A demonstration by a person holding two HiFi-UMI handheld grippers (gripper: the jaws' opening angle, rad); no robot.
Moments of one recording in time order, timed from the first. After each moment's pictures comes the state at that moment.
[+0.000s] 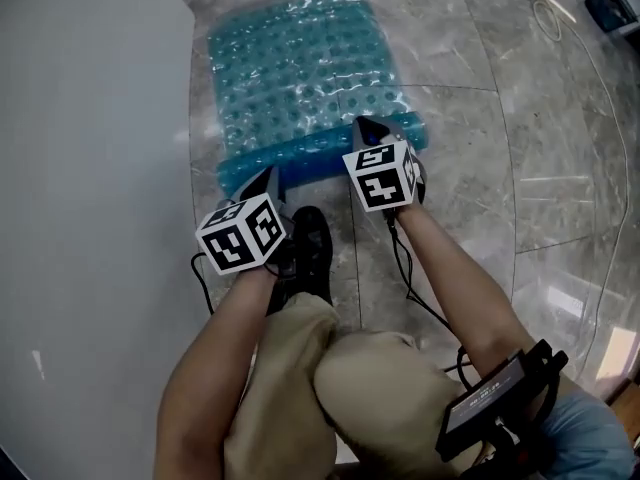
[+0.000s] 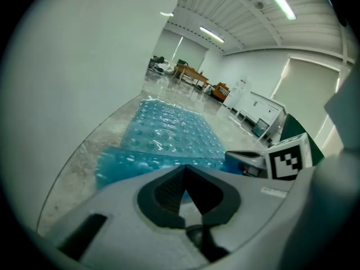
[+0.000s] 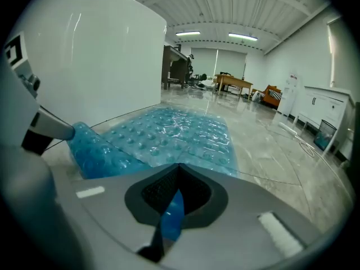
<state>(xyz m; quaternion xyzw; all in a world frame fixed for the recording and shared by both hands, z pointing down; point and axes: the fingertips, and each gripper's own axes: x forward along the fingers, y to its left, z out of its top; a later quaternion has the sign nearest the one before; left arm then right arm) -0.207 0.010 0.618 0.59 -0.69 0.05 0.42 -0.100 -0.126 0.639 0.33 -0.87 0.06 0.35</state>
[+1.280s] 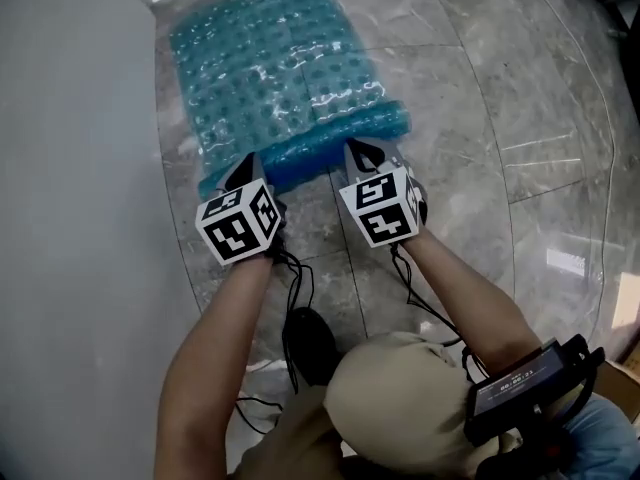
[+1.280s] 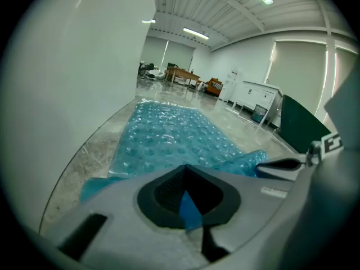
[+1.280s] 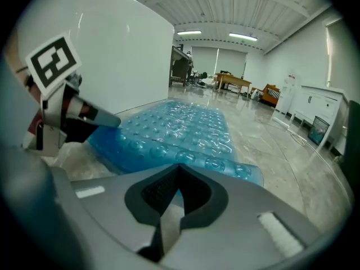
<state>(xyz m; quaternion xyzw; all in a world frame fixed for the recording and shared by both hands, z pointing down) -0.188 0.032 0.639 0.61 -0.70 0.11 0.36 -0.036 -0.021 0.641 0.33 -0.87 0.07 0.36</state>
